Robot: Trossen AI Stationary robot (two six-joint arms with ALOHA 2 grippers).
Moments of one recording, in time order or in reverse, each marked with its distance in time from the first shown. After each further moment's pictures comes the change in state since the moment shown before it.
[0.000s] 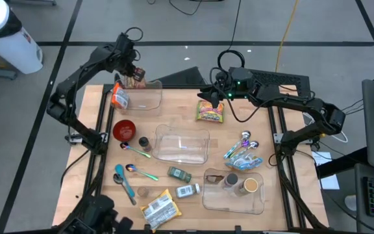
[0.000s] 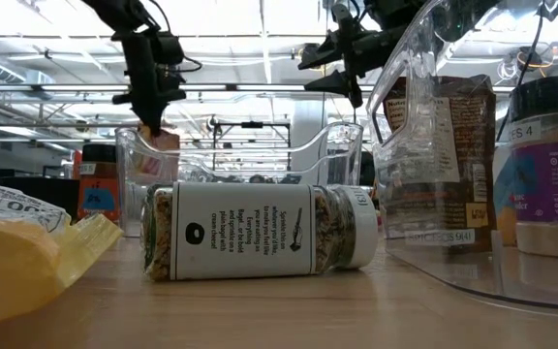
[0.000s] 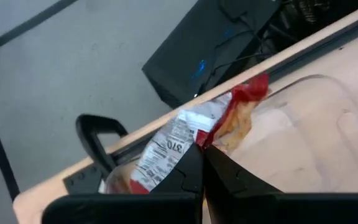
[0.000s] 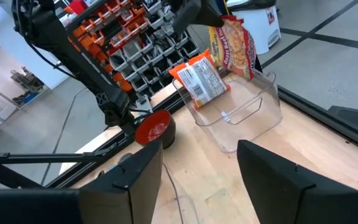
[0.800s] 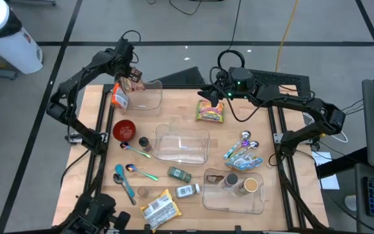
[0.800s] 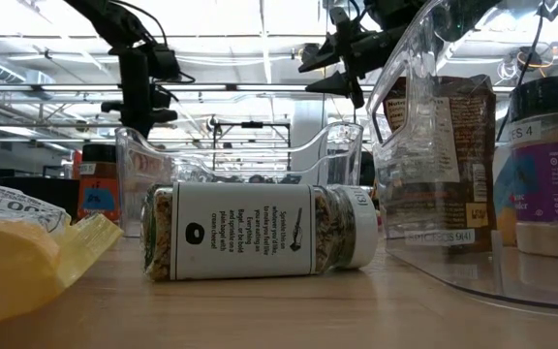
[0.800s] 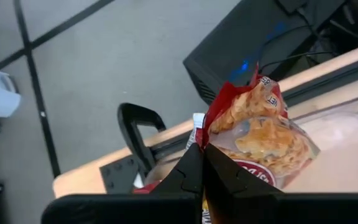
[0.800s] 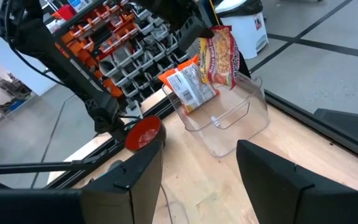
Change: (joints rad) left arm 0.022 0.000 -0.111 0.108 -0.168 -0.011; right arm 0.000 0.000 0.000 0.001 0.051 0.003
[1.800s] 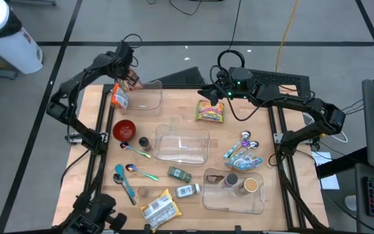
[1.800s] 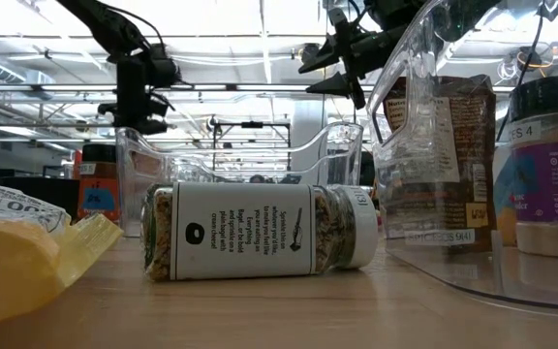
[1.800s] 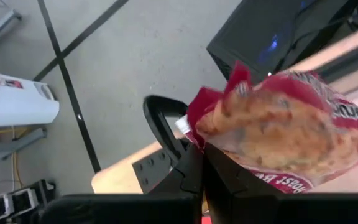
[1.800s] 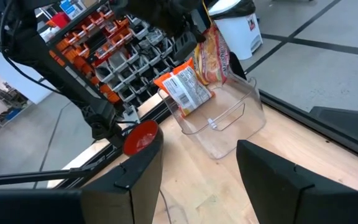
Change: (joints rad) left arm 0.015 0.002 -0.069 0.037 -0.093 0.146; right arm 0.000 0.000 0.000 0.002 0.025 0.040
